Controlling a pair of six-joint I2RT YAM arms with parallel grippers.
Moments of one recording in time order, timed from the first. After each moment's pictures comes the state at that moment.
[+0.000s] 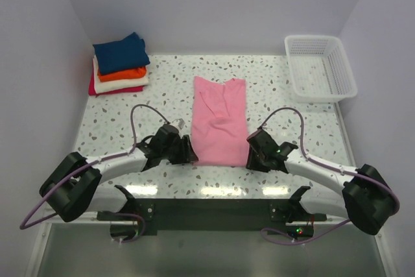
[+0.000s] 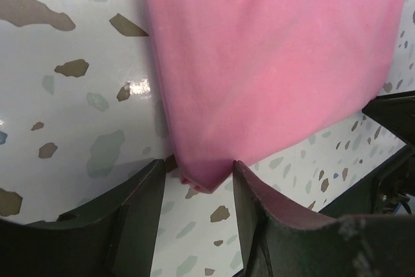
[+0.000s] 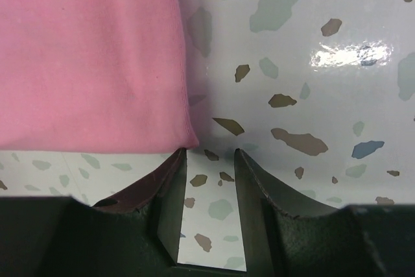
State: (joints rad) left arm -0.67 1.29 0.46 -0.03 0.15 -0.77; right arm 0.73 1.17 0.53 -0.50 0.17 0.87
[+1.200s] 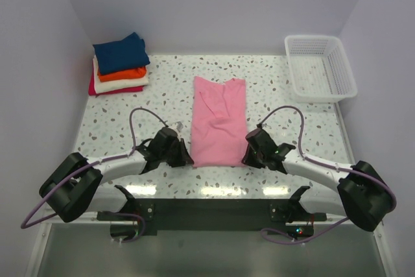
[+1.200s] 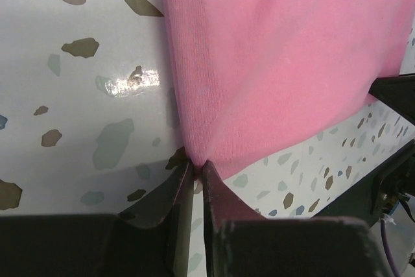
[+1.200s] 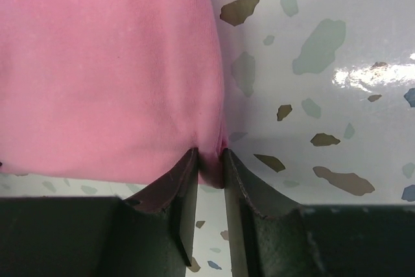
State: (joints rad) left arm -0.67 1.30 0.41 0.03 0.17 -0.81; right arm 0.73 1.21 0.50 -0.32 0.17 0.94
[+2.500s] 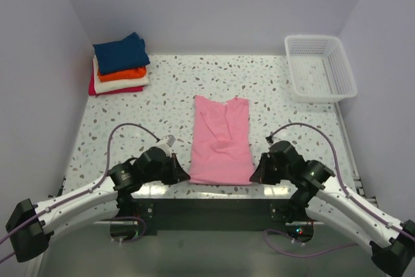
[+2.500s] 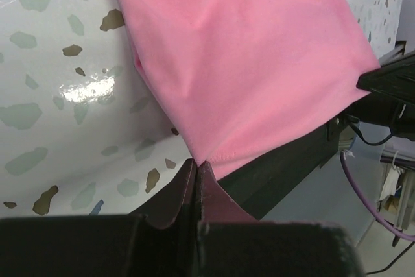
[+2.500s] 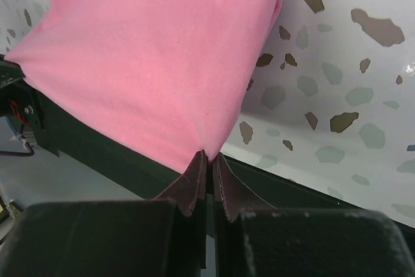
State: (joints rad) left arm -0.90 0.69 0.29 -0.30 0.09 -0.99; right arm 0.74 0.61 0.44 -0.75 -0.12 0.85
